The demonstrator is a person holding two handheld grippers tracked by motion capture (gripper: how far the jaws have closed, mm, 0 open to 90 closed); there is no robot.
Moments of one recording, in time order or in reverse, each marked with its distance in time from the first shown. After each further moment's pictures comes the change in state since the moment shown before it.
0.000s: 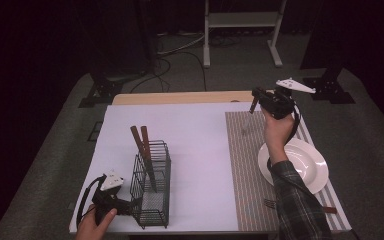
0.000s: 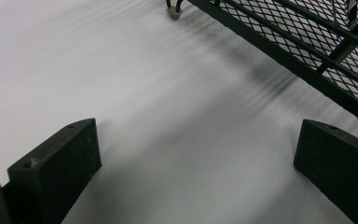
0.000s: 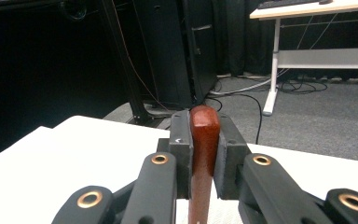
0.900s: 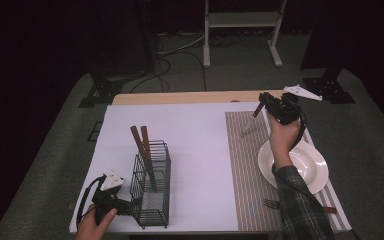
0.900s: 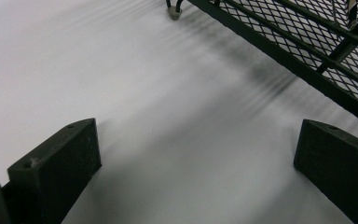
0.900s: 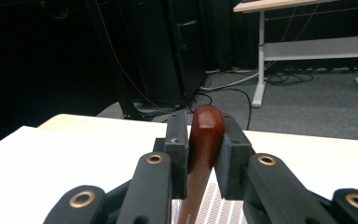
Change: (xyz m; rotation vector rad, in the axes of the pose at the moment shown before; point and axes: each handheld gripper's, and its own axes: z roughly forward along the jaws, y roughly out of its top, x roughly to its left) left arm 0.000 0.000 0.000 0.000 -0.001 0.000; right arm -0.021 -0.018 -0.012 0.006 -0.053 0.030
